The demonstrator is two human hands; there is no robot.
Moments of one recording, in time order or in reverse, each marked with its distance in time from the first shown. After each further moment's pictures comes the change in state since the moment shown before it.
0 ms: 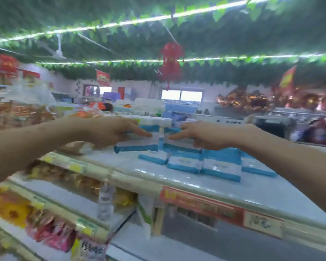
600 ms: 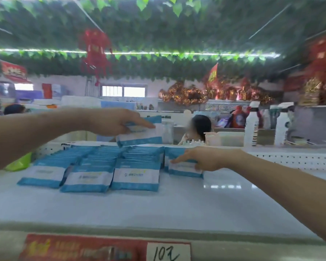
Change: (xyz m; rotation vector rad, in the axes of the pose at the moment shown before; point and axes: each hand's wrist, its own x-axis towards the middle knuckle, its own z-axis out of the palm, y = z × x) left_hand 0.293 0.150 0.030 -0.053 -0.062 0.306; right_hand -0.192 0.209 0.147 0.213 -0.315 0.502
